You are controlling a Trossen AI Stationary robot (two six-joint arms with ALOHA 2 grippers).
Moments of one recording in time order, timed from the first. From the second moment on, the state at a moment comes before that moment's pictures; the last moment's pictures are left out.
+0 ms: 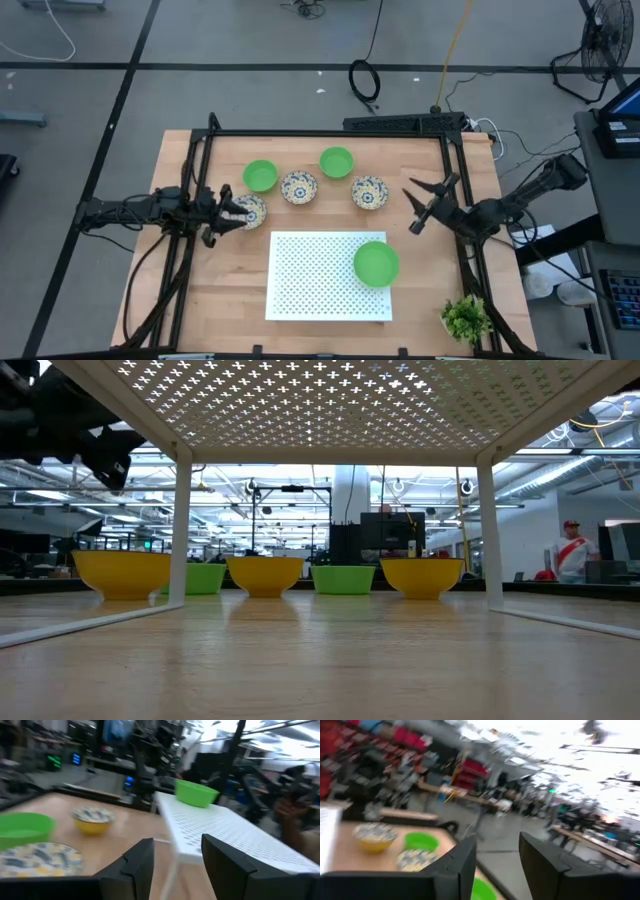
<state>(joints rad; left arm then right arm) -0.01 0.03 0.02 0.08 0.11 -0.26 0.48 0.68 0.20 0.89 1.07 -0.65</state>
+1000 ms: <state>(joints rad) 0.25 0.94 0.79 -0.30 -0.29 -0.29 0.06 0.68 0.11 1.25 0.67 -0.78</state>
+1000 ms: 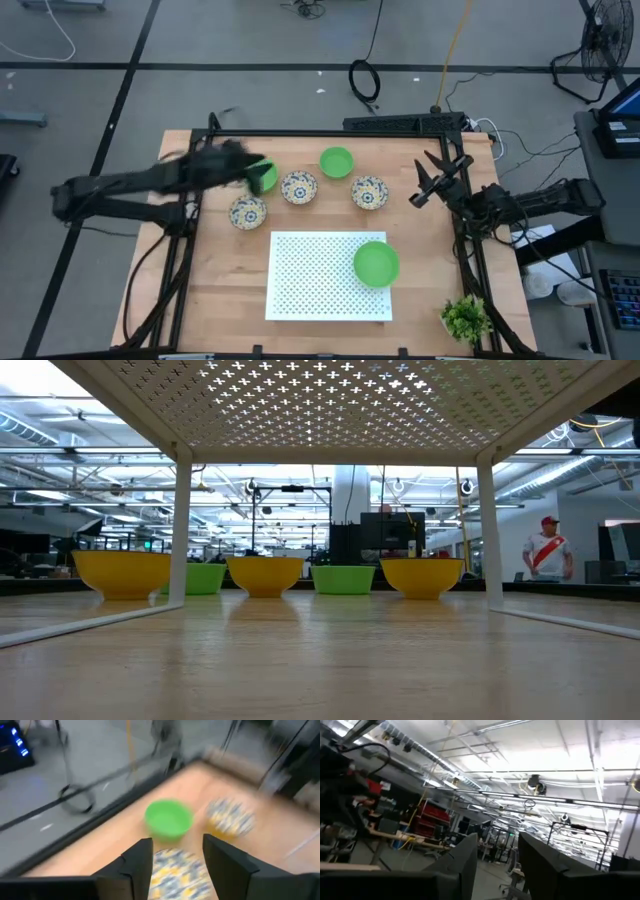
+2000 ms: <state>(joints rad) 0.73 1.42 0.87 -0.83 -0.10 -0.29 0.02 0.68 0.11 1.08 0.68 -0.54</state>
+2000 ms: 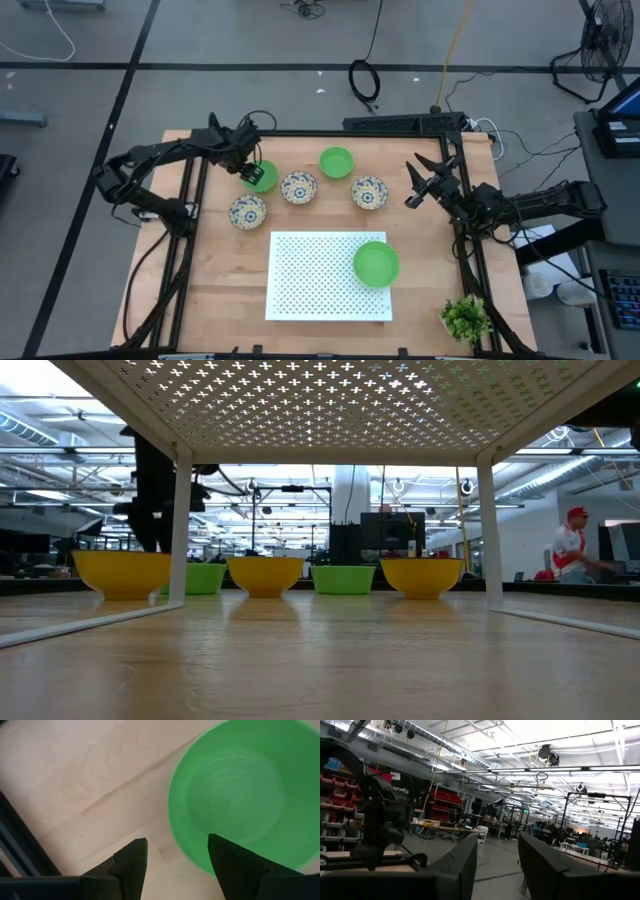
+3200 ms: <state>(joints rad) 0.74 1.36 0.78 -0.58 -0.26 -0.28 0.02 0.68 0.11 1.11 0.63 -0.53</state>
